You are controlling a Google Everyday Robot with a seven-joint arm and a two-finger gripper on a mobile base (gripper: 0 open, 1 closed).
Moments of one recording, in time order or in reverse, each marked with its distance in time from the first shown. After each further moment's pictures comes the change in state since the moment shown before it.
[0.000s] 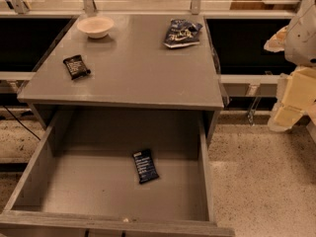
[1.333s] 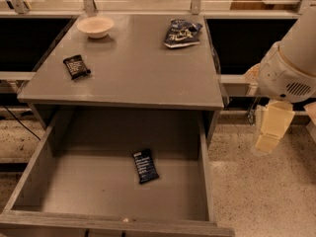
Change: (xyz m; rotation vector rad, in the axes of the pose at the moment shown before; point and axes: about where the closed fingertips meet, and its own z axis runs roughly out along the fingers) arm -0.002 0.025 0.067 -0.123 -0.012 -0.059
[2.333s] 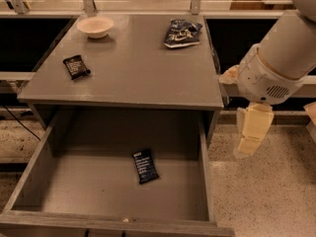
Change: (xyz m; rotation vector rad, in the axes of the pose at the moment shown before) arm -0.036 0.009 0.011 -0.016 -0.063 -0.100
